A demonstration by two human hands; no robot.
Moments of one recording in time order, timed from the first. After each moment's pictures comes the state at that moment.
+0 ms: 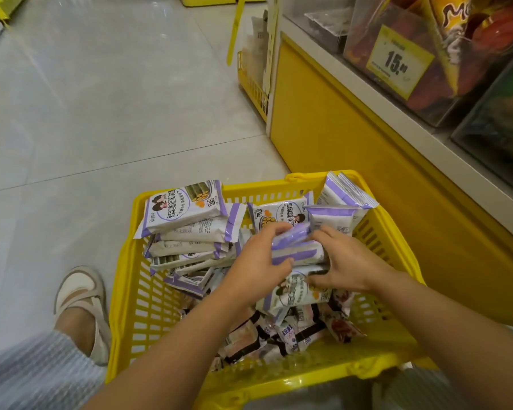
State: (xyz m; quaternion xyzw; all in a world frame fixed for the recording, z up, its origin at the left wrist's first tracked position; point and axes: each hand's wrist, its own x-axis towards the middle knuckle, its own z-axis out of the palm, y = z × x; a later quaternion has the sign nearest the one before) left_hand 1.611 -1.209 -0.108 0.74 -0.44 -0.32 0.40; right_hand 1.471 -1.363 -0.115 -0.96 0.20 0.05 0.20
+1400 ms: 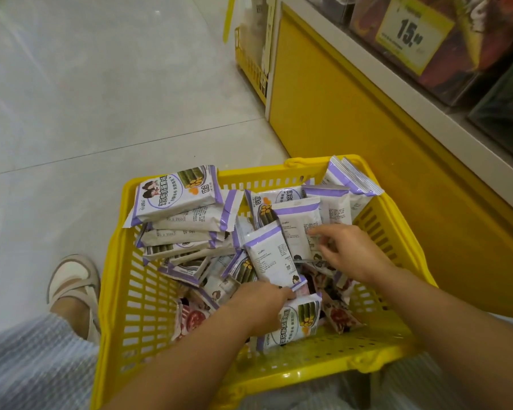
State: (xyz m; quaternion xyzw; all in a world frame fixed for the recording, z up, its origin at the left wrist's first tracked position) left_hand 1.584 -1.196 -0.164 0.69 -0.64 -0.31 -0.08; right_hand 1.465 -1.366 -0.133 -0.92 0.31 0.02 0.24
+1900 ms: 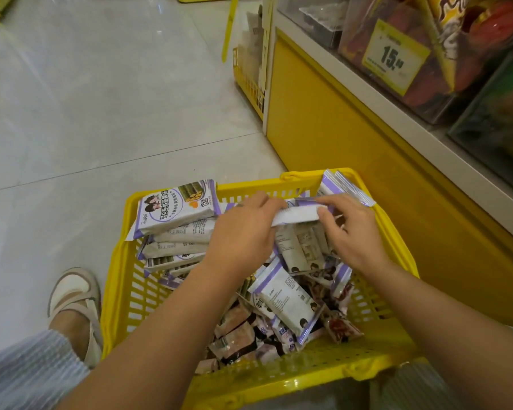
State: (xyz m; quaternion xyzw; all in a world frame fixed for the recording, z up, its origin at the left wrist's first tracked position) left_hand 1.633 -1.226 -0.060 0.79 -0.58 -0.01 0.20; right_hand 1.486 -1.362 -0.089 -0.86 0.31 -0.28 0.29
